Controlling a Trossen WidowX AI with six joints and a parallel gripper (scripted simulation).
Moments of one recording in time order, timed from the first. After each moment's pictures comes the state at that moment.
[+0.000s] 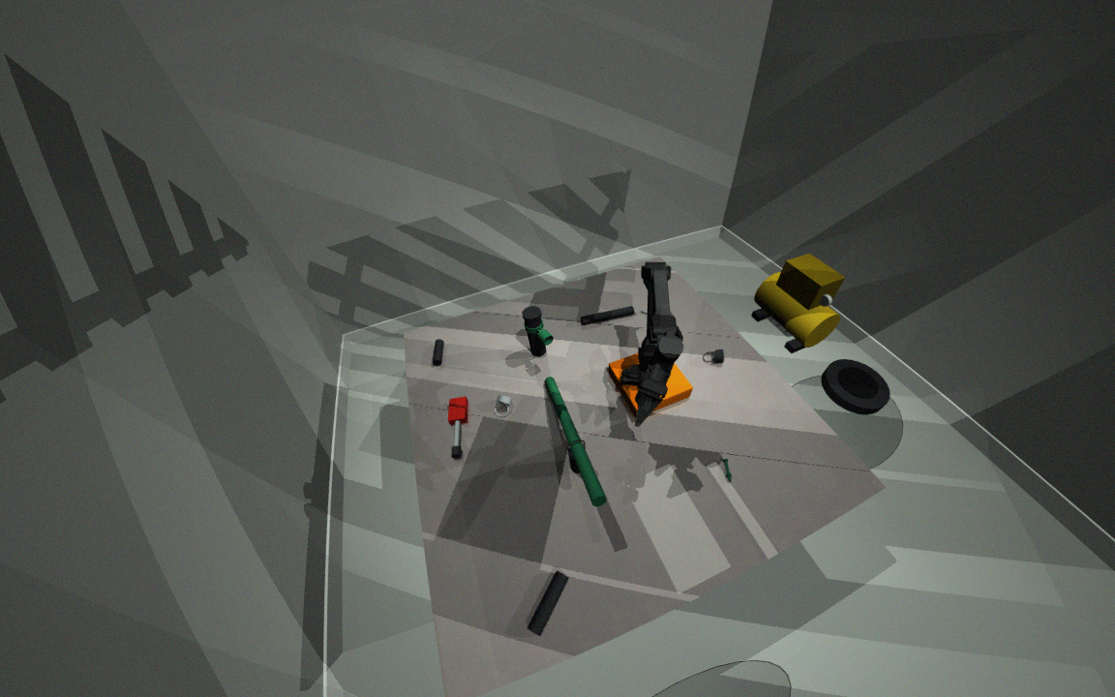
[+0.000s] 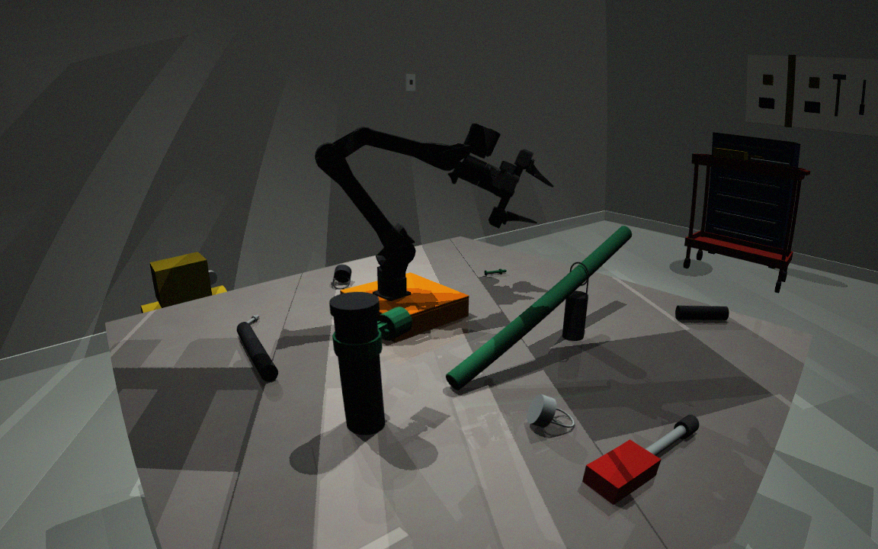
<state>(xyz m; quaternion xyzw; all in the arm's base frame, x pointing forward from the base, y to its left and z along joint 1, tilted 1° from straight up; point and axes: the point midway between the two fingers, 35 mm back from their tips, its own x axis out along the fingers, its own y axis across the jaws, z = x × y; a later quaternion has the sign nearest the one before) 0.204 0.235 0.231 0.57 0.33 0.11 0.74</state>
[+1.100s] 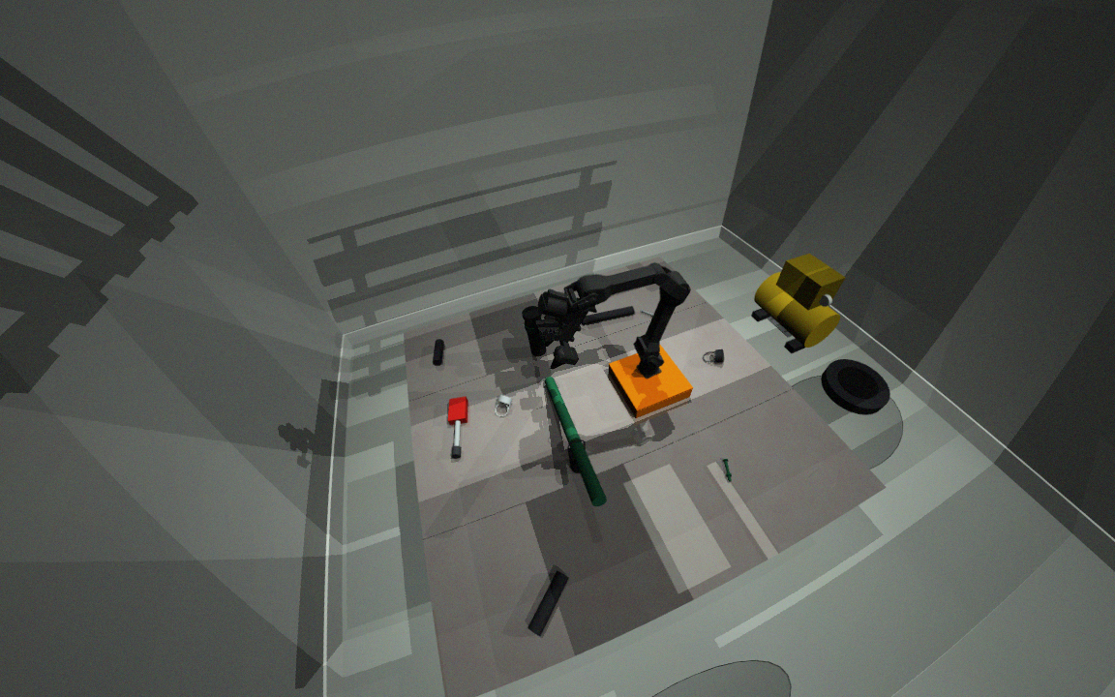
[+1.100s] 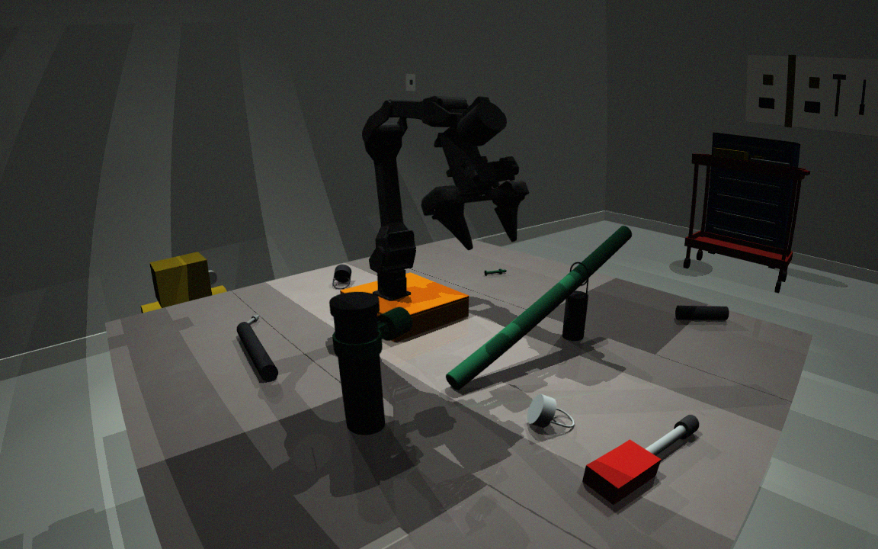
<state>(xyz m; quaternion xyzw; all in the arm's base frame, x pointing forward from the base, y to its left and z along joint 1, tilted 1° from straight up) 0.312 -0.065 0.231 0.06 0.47 -0.09 0.87</state>
